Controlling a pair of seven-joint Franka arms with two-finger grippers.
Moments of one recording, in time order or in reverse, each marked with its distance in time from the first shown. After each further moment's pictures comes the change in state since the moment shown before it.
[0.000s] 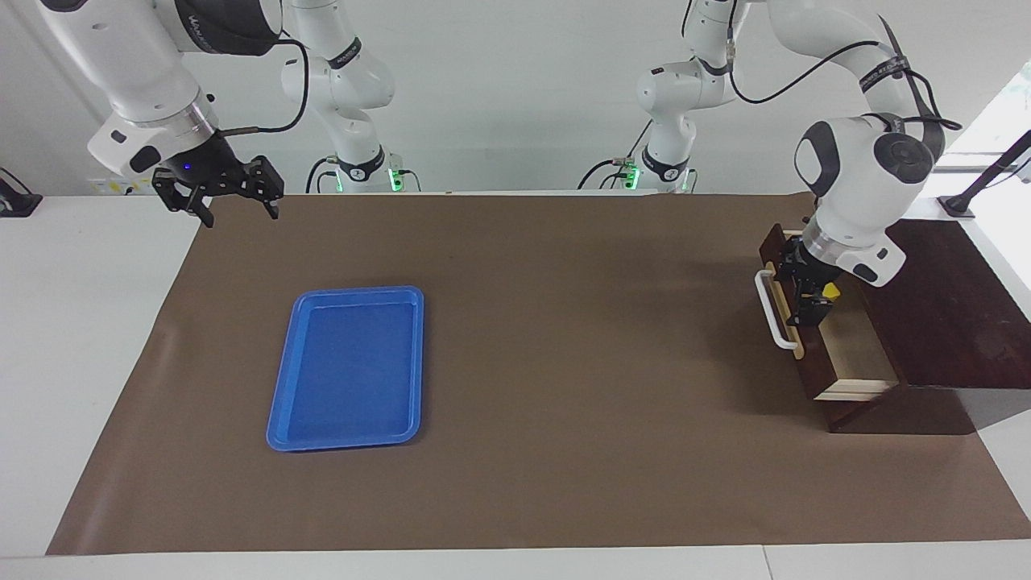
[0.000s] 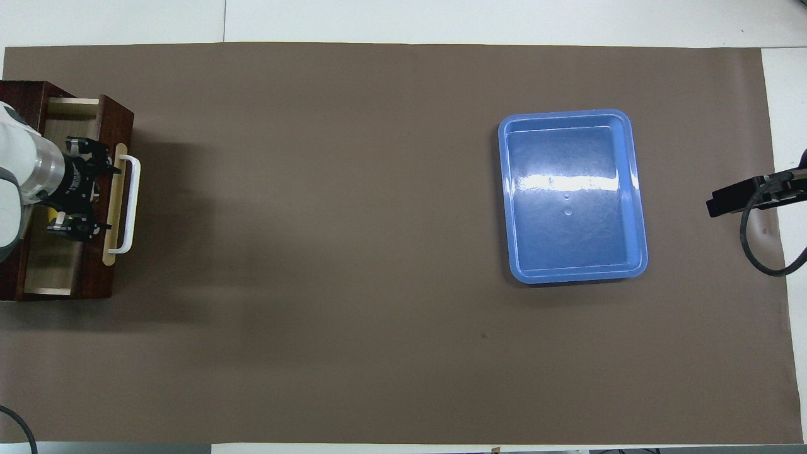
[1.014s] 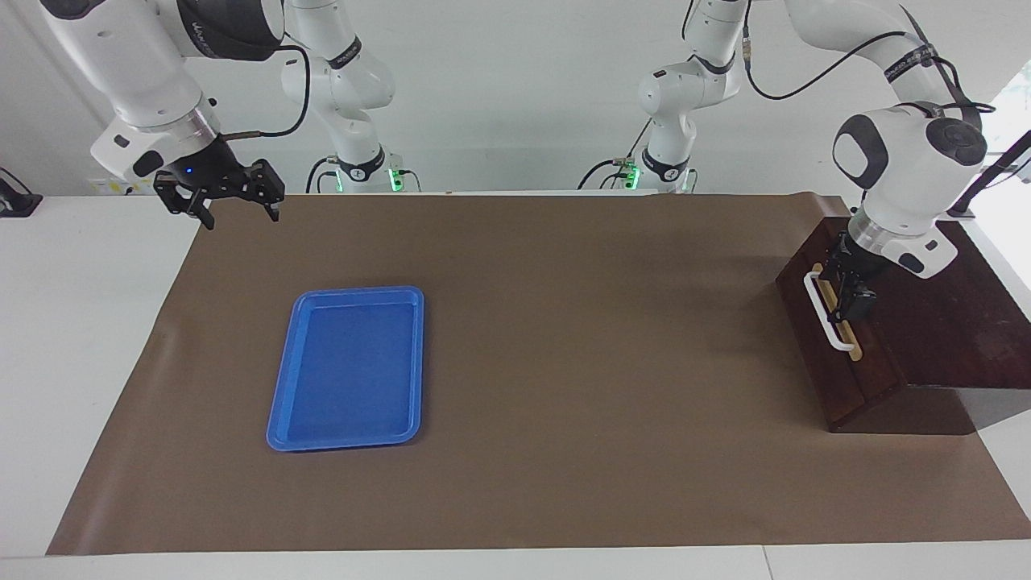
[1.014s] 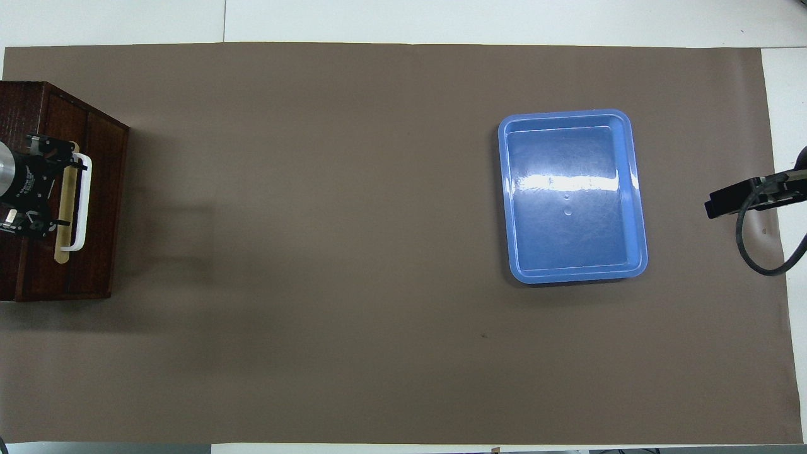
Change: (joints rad) left arm 0.038 -0.021 -0.021 0.022 0.010 -0.013 0.221; right arm 0.000 0.000 0.000 -0.012 -0.006 0.007 0.001
